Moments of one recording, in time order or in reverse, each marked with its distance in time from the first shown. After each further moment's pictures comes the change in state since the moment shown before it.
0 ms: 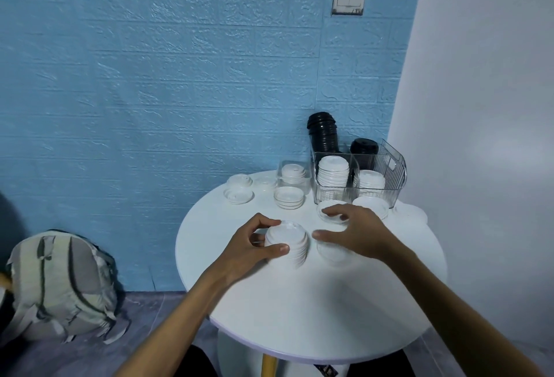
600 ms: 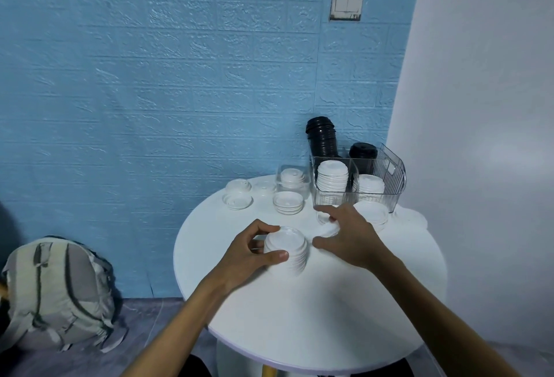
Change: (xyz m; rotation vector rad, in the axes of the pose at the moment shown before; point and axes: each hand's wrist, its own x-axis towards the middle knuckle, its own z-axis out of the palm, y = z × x) left_hand 0.000 0.000 0.000 -0.008 0.014 -0.003; right_hand 0.004 -0.009 0.015 0.033 0.077 -0.007
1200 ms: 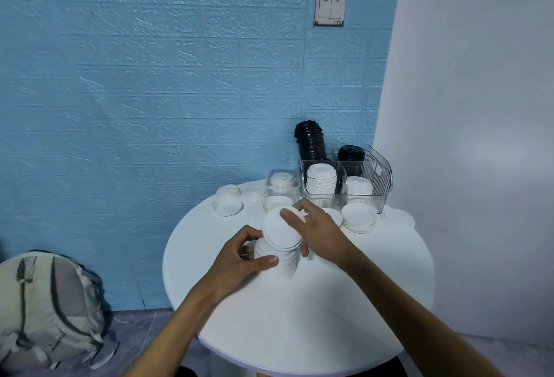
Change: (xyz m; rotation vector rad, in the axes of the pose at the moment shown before) left_hand 0.001 0.001 0.000 0.008 -0.008 0.025; right_hand 0.012 -0.035 0.014 0.488 -0.051 0.006
